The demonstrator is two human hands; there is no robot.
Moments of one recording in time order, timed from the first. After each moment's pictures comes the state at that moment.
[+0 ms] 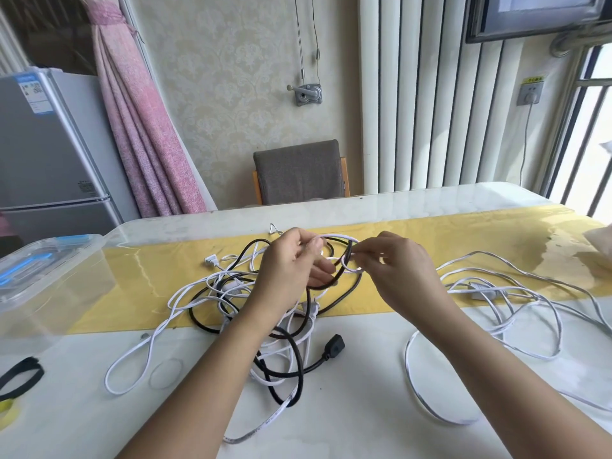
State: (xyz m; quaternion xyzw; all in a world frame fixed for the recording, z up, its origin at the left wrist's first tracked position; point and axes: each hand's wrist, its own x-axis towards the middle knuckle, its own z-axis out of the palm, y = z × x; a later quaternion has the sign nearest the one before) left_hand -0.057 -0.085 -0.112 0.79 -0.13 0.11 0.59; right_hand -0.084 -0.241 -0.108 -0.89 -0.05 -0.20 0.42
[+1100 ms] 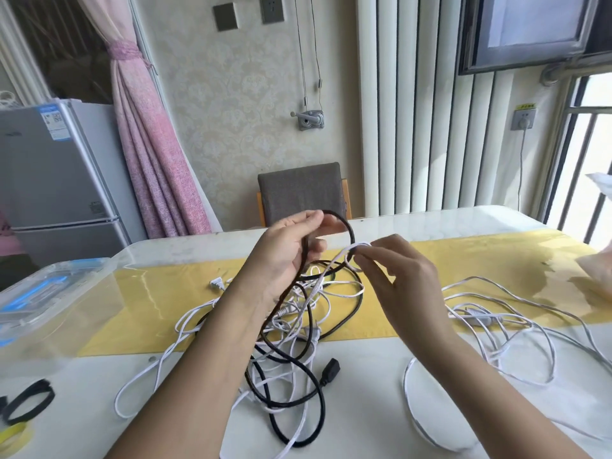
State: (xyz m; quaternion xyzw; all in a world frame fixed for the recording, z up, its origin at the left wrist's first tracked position) left_hand -0.052 -0.090 -0.043 0.63 -0.16 -0.03 0.76; right_hand -0.084 -0.248 -0.107 -0.78 -0.19 -0.44 0.41
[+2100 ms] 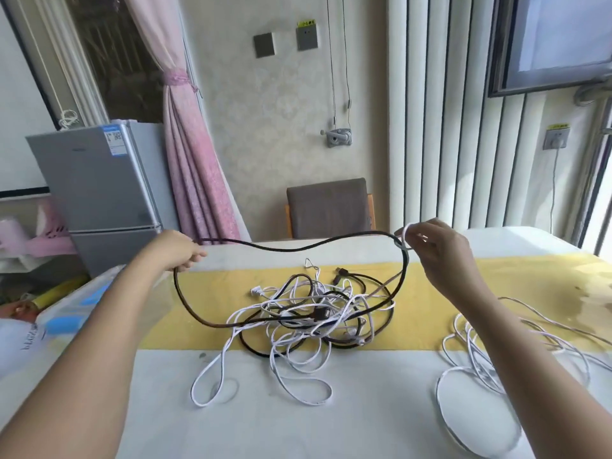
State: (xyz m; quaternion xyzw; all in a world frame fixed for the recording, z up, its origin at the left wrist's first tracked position) left_hand -0.026 0.130 0.005 0.92 0.19 0.07 0.35; right_hand -0.038 -0.267 -0.063 -0.83 -0.13 -0.37 0.39
